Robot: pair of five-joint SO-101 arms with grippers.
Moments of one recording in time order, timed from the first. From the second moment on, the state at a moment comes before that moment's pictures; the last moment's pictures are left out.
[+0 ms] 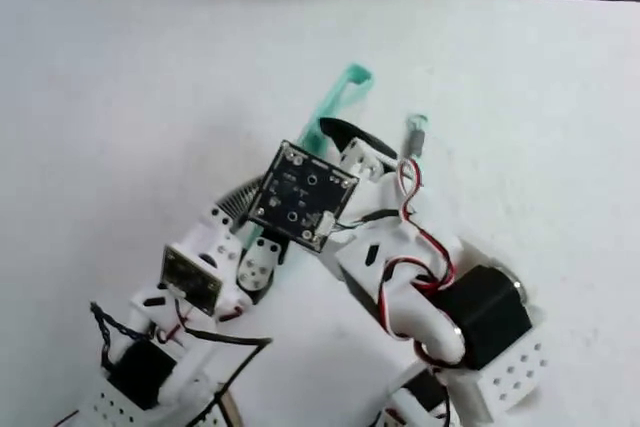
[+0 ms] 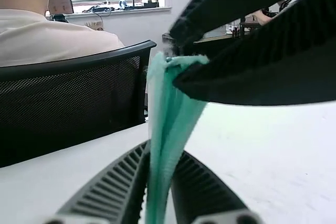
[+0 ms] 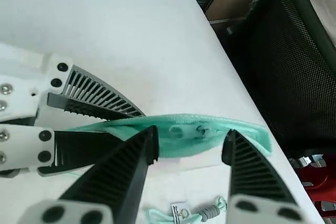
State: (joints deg) left arm 28.5 -104.7 87.5 27.5 -3.8; right arm -36.4 -46.9 11.0 78.3 36.8
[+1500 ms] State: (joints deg) left arm 28.4 -104.7 87.5 27.5 -3.8; right arm -37.8 -38.6 5.6 77.9 31.6
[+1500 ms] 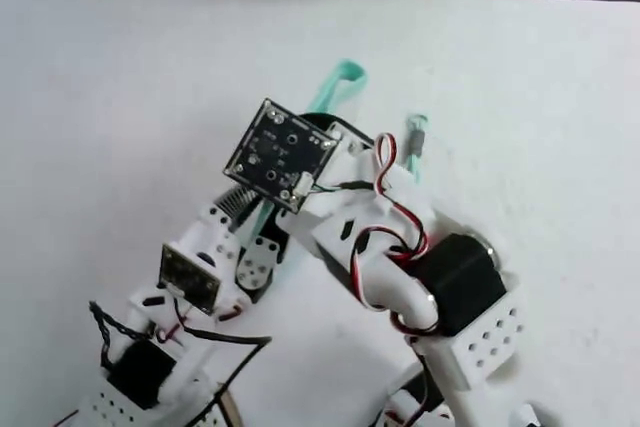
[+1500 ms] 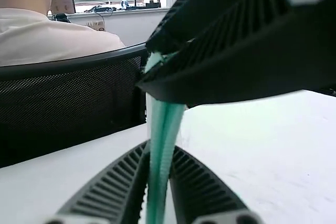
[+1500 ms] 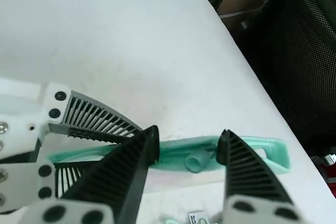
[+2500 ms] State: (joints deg) left arm 28.1 -104.8 88.0 27.5 -3.8; right arm -43.3 -33.9 -5.5 85.7 24.5
